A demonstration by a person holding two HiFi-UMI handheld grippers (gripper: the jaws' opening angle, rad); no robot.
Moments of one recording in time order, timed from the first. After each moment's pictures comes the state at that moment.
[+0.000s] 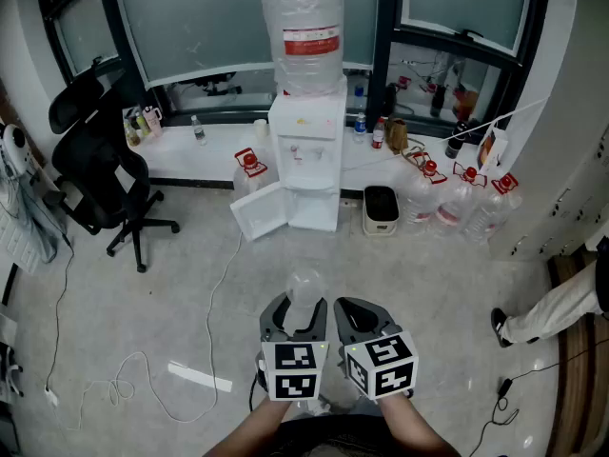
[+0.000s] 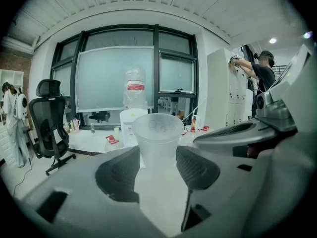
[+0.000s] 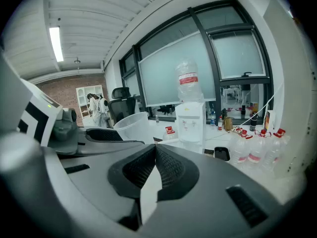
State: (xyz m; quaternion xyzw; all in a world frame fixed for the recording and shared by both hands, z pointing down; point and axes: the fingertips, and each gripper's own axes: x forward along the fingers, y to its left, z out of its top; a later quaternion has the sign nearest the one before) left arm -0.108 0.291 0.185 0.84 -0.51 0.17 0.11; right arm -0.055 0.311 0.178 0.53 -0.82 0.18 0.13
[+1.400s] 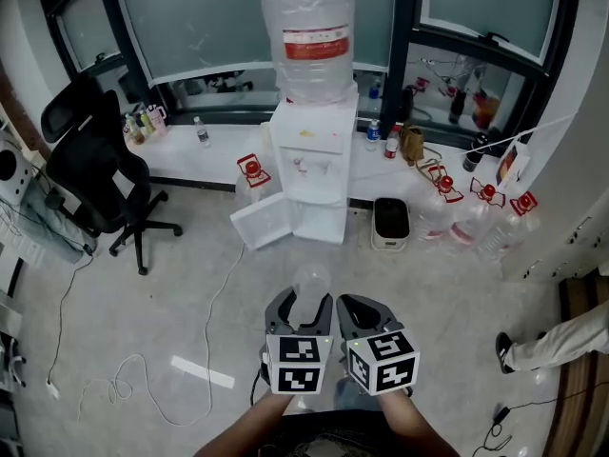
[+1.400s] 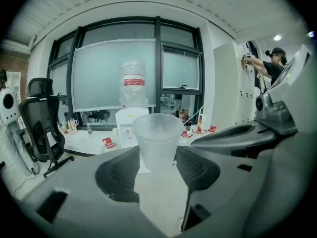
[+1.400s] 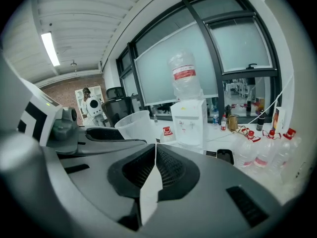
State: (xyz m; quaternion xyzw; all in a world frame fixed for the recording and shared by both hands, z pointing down) left arm -0.058 0.164 0.193 0.83 -0.52 0.18 0.12; right arm -0.010 0.183 0.192 0.51 -0.83 0.20 0.13
